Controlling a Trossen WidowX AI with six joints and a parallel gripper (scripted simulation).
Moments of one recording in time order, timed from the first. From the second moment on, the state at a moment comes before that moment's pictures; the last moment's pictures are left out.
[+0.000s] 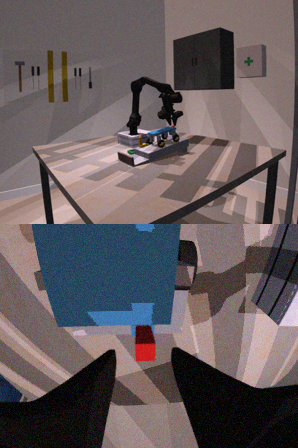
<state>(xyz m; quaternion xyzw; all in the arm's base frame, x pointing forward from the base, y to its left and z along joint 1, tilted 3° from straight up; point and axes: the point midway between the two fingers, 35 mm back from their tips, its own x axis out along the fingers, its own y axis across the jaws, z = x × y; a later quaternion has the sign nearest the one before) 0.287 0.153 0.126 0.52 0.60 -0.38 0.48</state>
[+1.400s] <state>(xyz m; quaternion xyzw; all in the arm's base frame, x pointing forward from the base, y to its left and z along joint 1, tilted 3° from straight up) 0.287 0.164 0.087 0.52 0.60 -0.38 0.48</state>
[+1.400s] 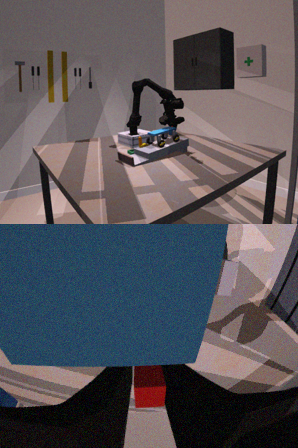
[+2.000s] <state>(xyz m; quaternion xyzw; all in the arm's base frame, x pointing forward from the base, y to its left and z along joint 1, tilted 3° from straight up) 0.284 0.163 0.089 0.52 0.60 -0.38 0.47</state>
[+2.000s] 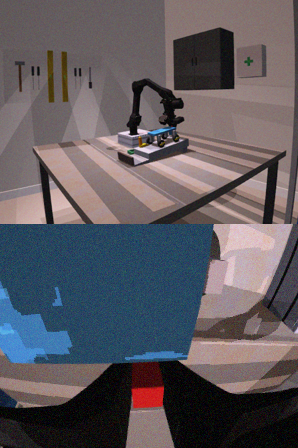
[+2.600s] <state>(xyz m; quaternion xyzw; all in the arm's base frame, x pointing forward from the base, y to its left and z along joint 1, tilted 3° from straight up) 0.284 0.161 0.095 0.52 0.60 -0.39 0.47</state>
